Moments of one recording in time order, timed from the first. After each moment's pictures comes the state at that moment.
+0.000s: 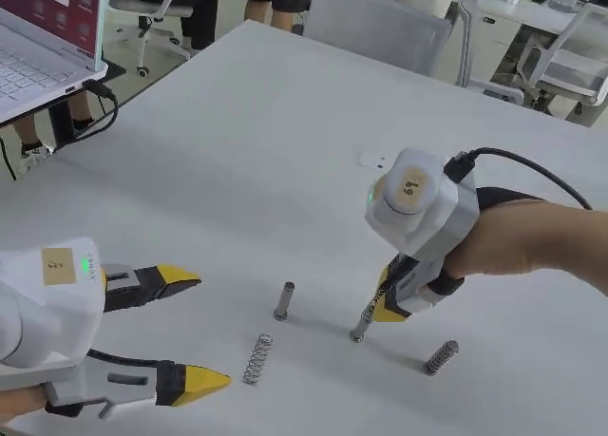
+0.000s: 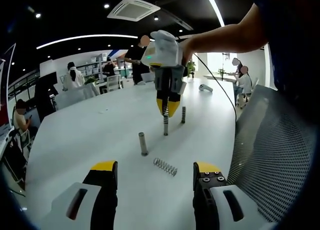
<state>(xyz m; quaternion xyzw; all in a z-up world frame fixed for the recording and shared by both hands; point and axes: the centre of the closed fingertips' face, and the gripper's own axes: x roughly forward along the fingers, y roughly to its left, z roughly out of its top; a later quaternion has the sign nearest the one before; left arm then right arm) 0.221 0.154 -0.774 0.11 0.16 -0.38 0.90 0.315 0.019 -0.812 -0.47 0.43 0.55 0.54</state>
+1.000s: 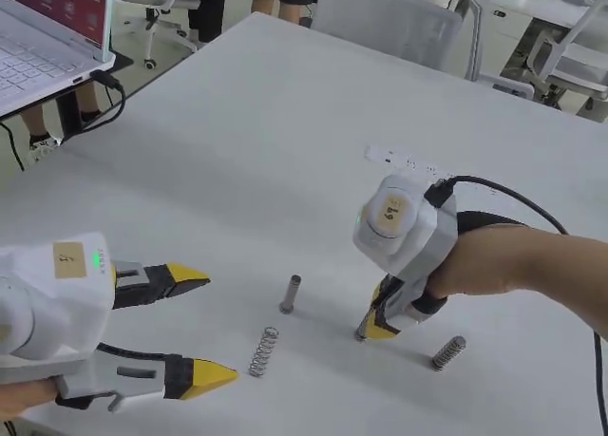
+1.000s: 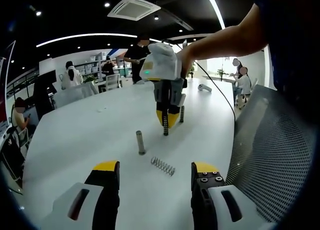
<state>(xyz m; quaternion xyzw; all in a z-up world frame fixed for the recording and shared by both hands) 0.222 0.152 -0.782 0.10 0.17 -0.38 0.90 0.307 0.023 -0.843 -0.47 0.44 0.55 0.53</state>
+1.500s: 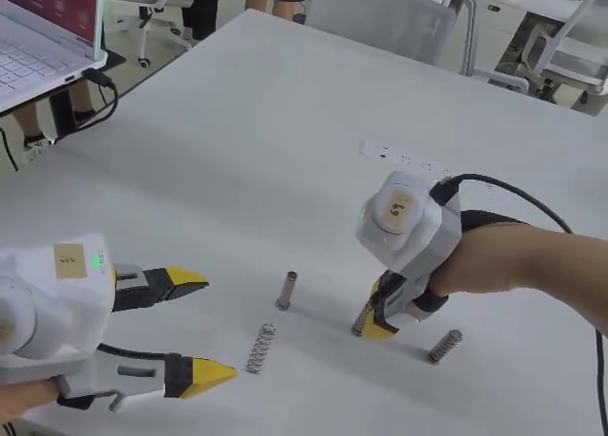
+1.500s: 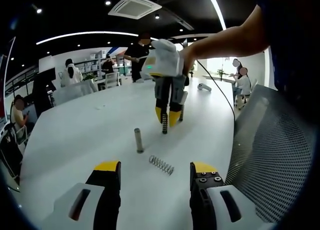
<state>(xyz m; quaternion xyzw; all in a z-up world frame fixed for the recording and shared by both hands) 0.223 0.150 -0.786 0.10 0.17 -0.39 0.90 0.310 0.023 -0.840 -0.45 0.44 0.56 0.55</state>
